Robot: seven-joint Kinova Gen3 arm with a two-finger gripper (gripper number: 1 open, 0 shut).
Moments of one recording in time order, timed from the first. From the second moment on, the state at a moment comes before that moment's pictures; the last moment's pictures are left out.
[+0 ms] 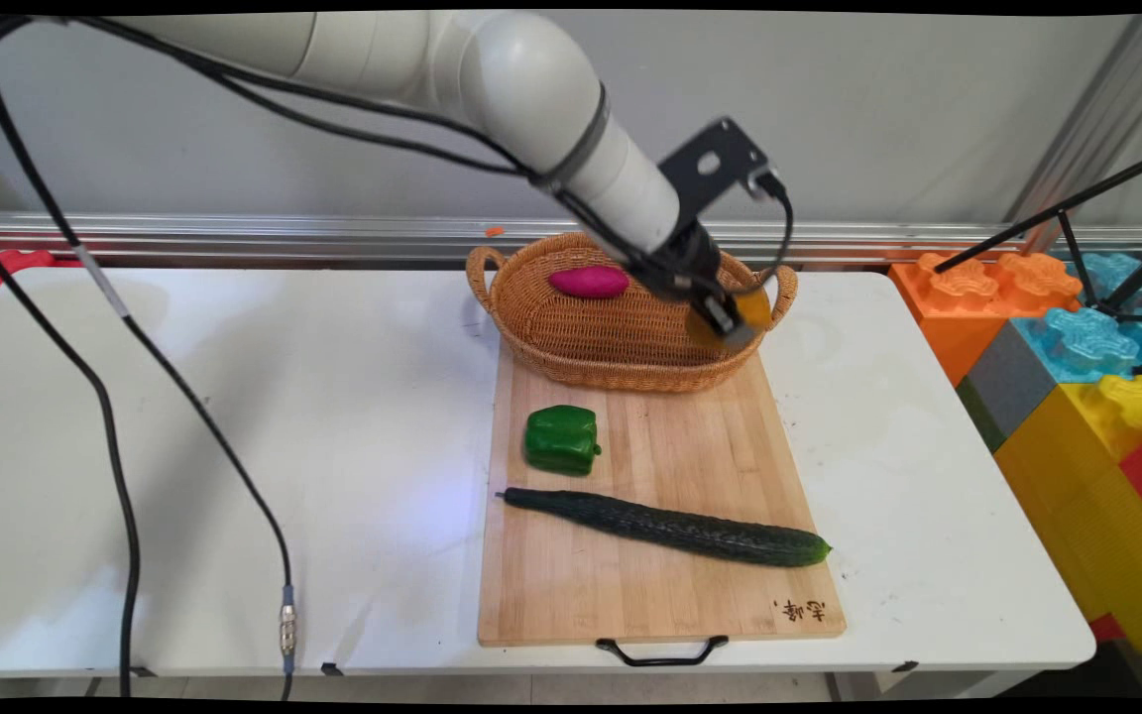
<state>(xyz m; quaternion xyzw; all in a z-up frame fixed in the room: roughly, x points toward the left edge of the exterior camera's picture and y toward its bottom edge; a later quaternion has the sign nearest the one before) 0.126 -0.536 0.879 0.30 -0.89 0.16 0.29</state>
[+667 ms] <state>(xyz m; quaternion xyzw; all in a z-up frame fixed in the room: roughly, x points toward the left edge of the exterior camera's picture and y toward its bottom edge) 0.169 -0.627 0.817 0.34 -0.88 0.20 0.26</state>
